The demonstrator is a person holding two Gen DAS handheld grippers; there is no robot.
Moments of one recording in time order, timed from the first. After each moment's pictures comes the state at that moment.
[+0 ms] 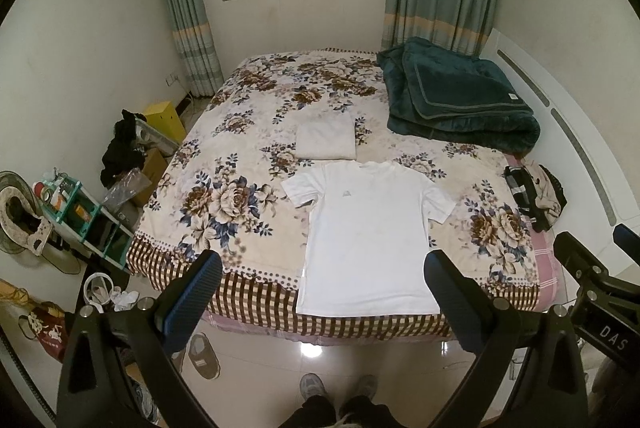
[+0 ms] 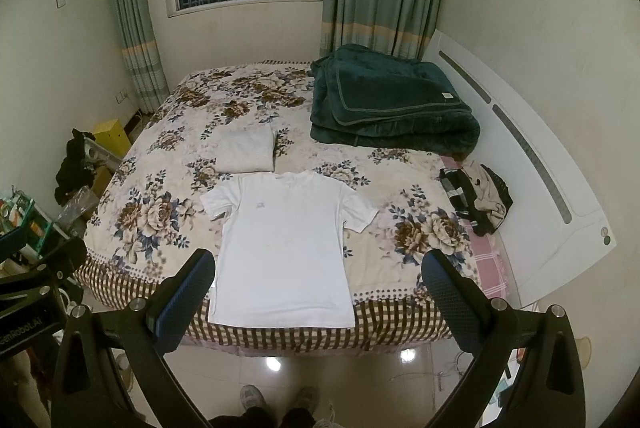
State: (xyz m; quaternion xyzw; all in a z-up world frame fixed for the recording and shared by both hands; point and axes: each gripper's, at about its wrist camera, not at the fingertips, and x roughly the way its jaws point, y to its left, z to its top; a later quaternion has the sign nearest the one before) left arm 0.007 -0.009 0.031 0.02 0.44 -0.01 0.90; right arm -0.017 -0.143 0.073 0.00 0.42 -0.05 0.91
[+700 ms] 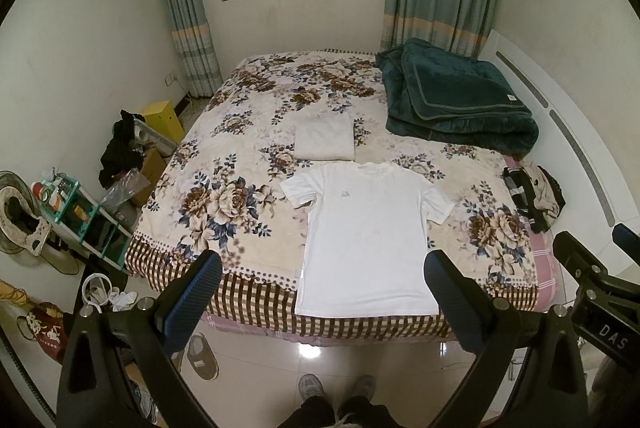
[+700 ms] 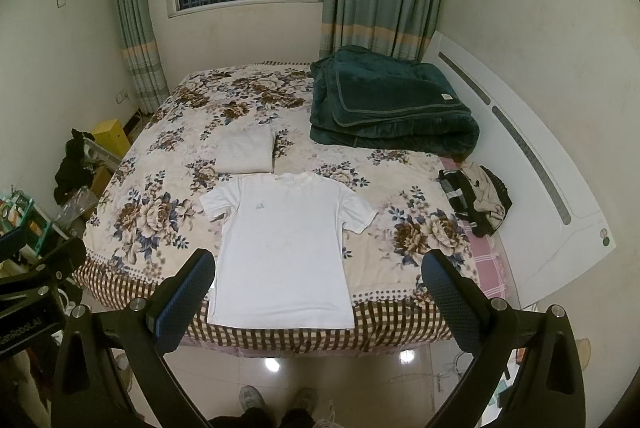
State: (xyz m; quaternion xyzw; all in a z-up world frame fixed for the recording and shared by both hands) left arm 0.004 -0.009 0.030 0.01 0.44 -0.01 0.90; right arm -0.017 -0.144 0.077 -0.01 0.42 -0.05 0.91
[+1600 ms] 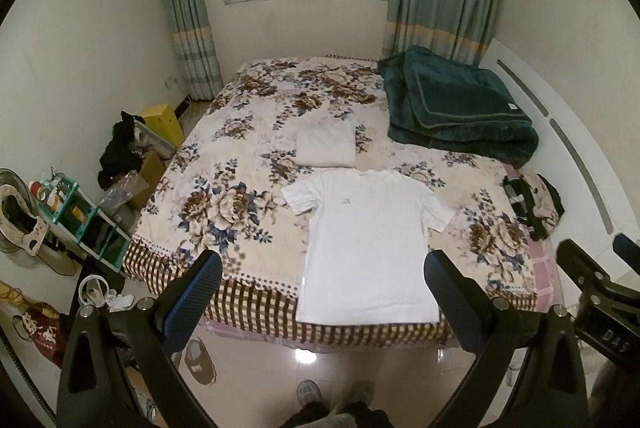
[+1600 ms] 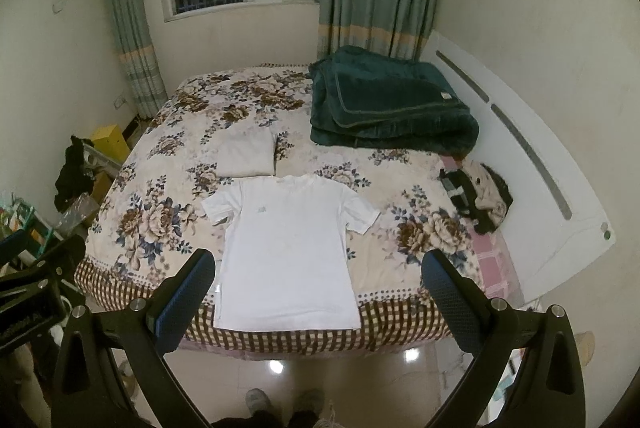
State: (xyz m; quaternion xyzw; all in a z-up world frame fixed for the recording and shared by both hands) left arm 0.017 -0.017 0.036 0.01 0.43 -0.01 0.90; right arm 0.000 -0.156 0.097 0.01 0.42 -0.05 0.91
